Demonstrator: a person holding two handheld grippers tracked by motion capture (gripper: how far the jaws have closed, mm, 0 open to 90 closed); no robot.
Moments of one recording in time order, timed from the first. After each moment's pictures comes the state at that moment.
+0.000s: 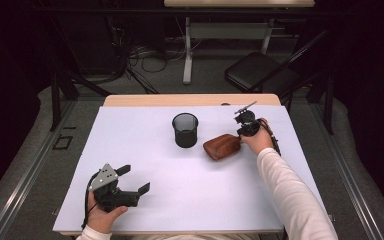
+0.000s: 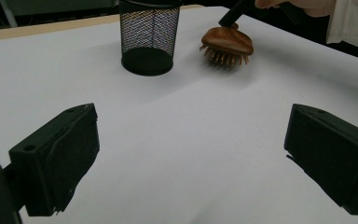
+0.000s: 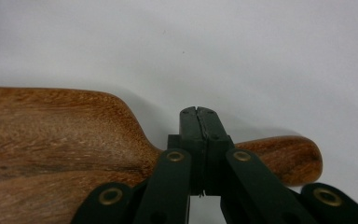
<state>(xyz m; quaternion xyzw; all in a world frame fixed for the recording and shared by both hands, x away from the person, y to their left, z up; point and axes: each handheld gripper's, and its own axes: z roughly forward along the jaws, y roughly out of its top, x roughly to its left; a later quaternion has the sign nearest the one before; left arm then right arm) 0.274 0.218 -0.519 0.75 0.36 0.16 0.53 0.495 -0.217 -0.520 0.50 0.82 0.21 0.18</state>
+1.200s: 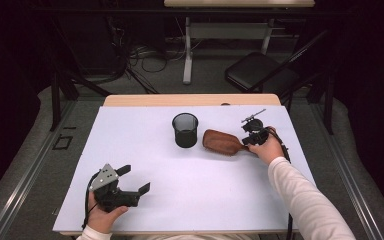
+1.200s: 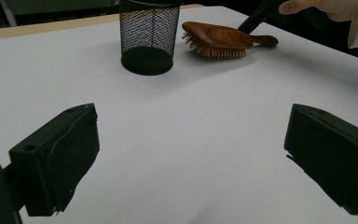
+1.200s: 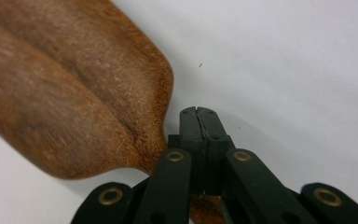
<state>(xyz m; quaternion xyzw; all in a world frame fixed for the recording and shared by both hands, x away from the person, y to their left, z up) 0.274 0.217 -0.520 0.75 0.36 0.16 0.53 0.463 -0.237 -0.523 0.49 0.83 0.22 0.14</state>
